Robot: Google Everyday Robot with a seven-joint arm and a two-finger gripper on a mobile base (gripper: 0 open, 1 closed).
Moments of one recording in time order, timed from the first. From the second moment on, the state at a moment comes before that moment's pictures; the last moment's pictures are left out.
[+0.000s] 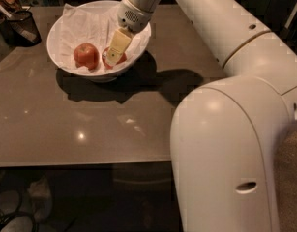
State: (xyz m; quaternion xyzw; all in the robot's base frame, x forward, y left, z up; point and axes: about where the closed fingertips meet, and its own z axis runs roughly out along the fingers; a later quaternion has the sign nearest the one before) arm 0.682 0.069 0.903 -0.59 0.77 0.17 0.17
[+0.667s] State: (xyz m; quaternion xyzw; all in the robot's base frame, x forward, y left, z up) arm 0.703 0.067 0.895 -0.60 0.76 0.17 0.17
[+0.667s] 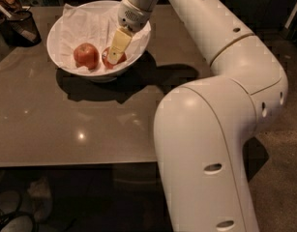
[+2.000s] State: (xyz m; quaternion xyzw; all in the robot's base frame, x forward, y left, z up) arm 0.712 0.075 0.890 -0.60 0.76 0.17 0.17
